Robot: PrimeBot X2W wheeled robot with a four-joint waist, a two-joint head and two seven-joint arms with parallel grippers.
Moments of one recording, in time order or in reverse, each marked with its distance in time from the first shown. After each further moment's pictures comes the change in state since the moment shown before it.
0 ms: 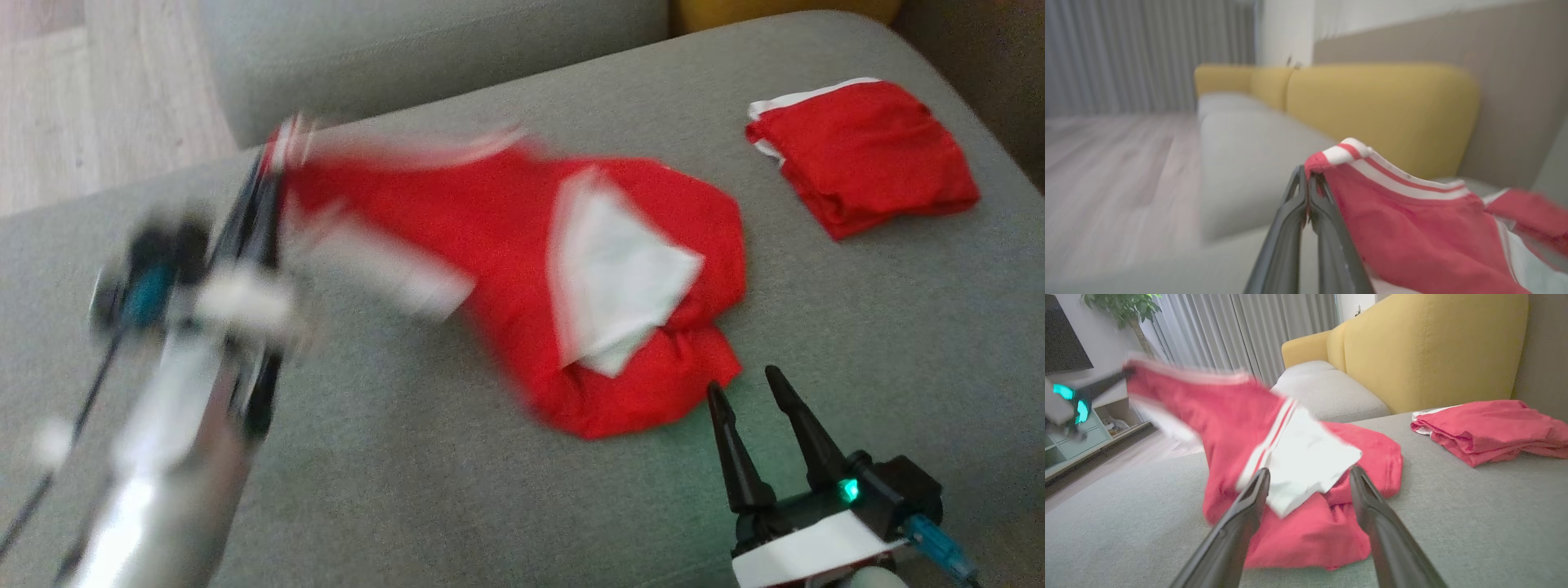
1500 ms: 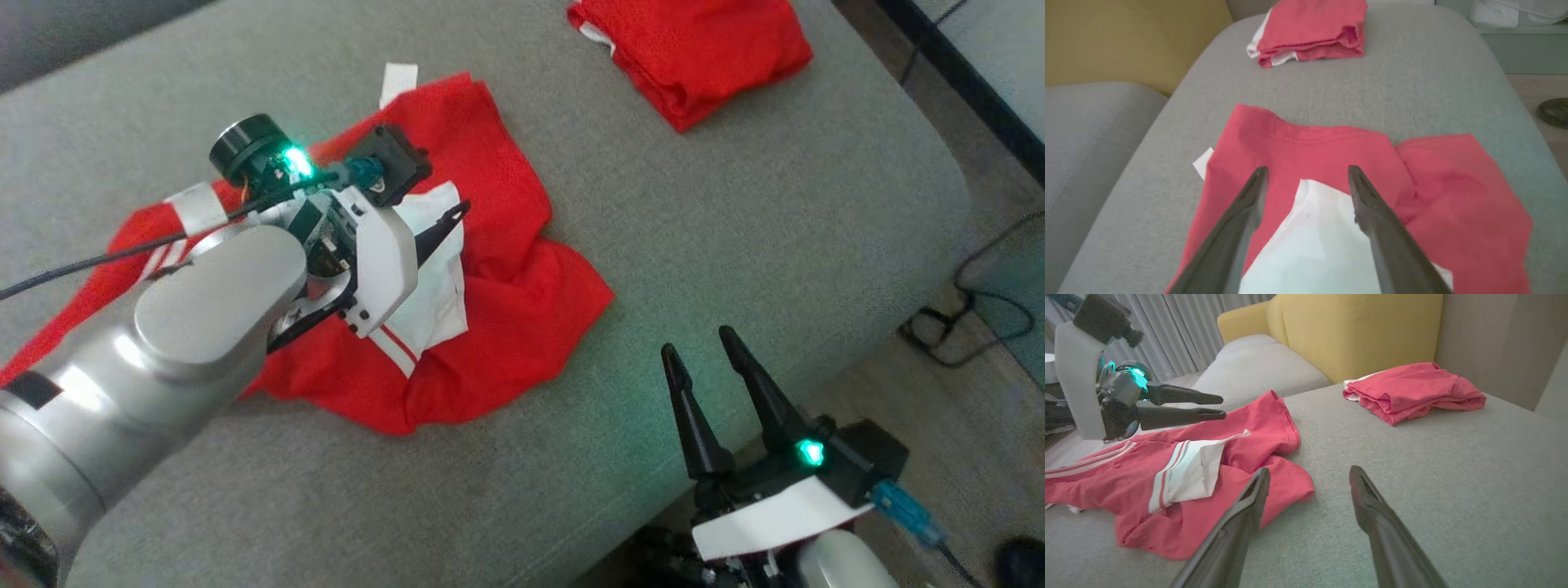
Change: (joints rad) left arm -0.411 0.234 -0.891 -0.252 -0.239 -0.071 0.506; right arm -0.087 0.021 0.084 -0.008 0.040 0.000 0.000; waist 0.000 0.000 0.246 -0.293
